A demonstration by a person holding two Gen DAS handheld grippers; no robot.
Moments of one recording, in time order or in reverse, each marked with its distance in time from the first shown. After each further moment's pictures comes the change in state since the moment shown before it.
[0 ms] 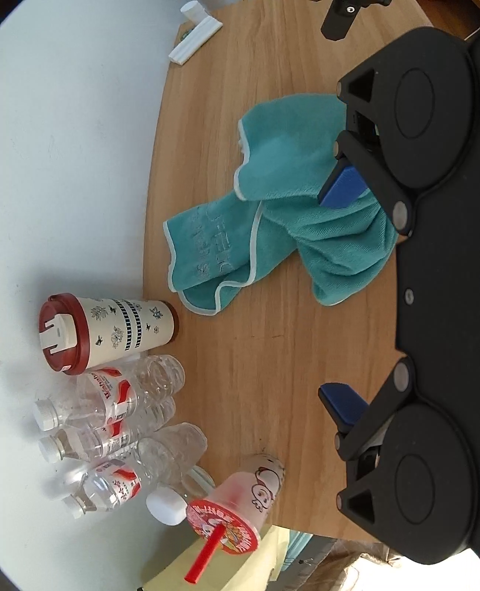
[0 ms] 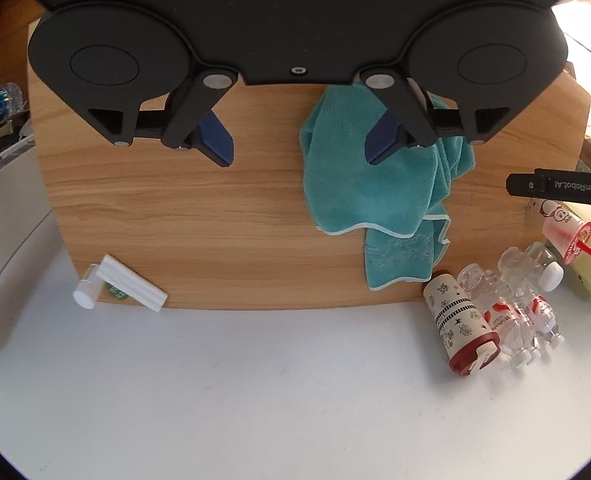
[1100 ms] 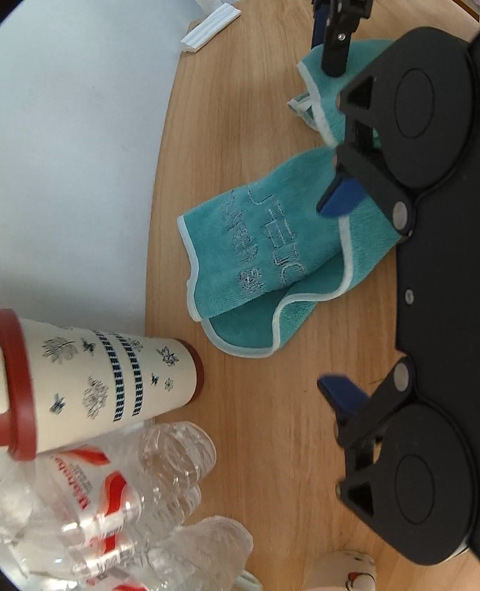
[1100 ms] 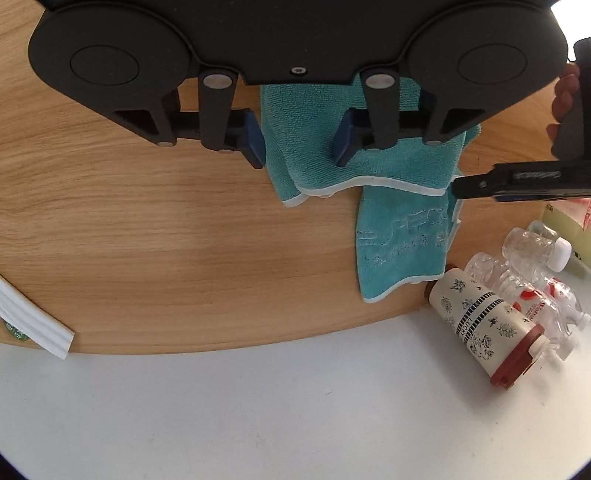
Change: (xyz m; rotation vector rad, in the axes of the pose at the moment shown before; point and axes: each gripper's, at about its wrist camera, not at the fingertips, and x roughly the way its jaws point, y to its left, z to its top) left arm 0.140 0.010 0.052 0.039 0.018 -0.165; right arm 0.129 -0.009 0.041 0.085 0.110 0.217
